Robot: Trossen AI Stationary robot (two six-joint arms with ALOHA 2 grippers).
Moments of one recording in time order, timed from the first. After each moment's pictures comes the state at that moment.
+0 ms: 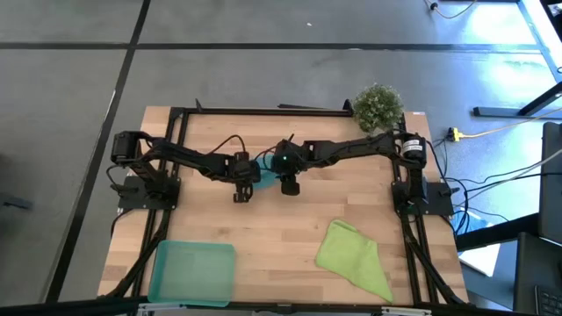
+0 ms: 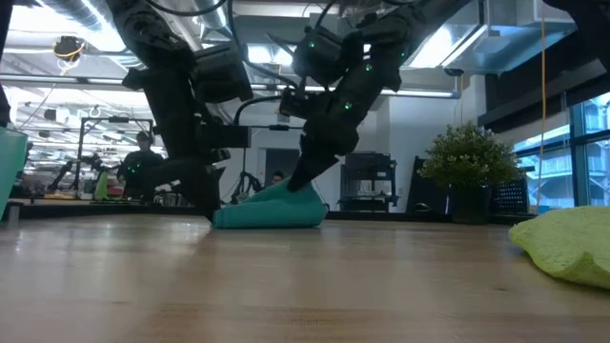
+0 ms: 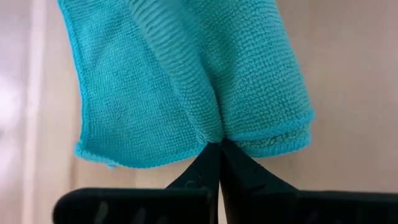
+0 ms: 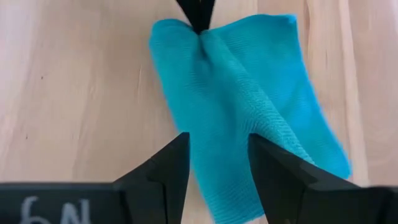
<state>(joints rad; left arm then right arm) 0.10 1.64 0.75 -0.31 -0.21 0.12 -0.16 1.98 1.35 -0.31 -0.02 -0.22</state>
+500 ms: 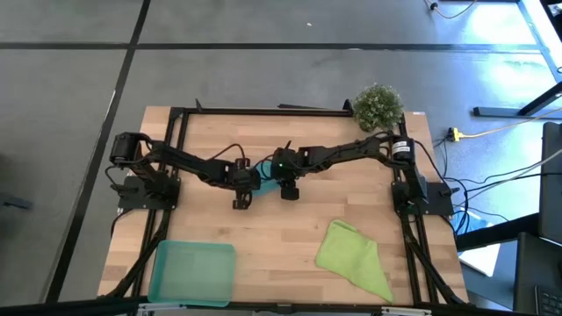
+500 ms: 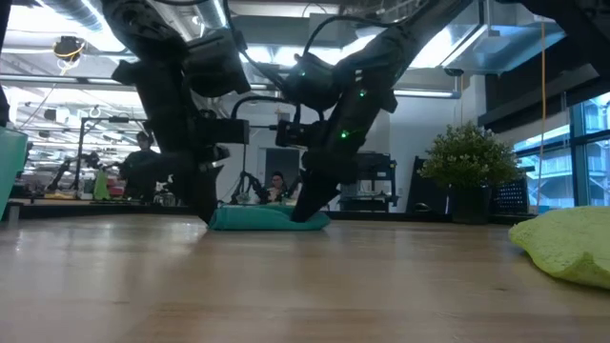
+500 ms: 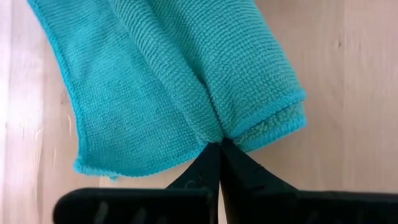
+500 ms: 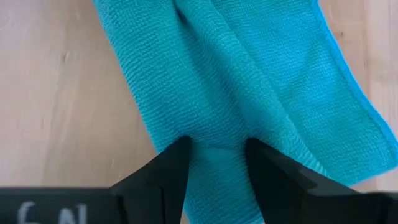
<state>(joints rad) 0.02 1.65 0.75 -0.32 -0.22 0.07 -0.14 2.10 1.35 -0.32 -0.01 -0.19</state>
